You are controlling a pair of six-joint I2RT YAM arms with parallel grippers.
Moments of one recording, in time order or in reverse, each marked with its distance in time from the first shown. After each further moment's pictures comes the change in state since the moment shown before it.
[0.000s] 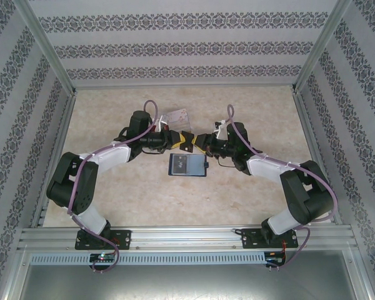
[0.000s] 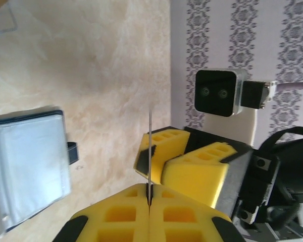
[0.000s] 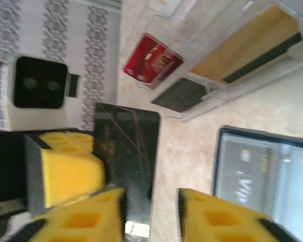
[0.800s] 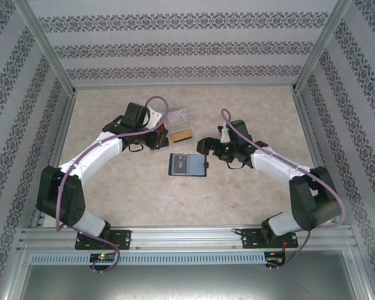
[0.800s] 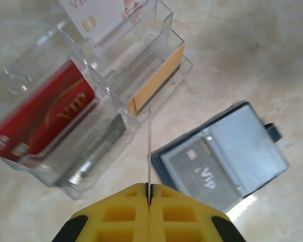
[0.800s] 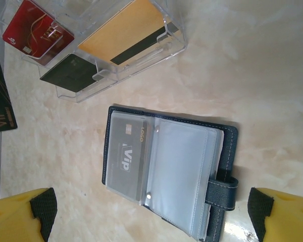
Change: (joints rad) left arm 0.005 -0.121 0.238 -0.708 -0.609 1.052; right arm -0.021 -0.058 0.126 -0.563 0.201 -0.407
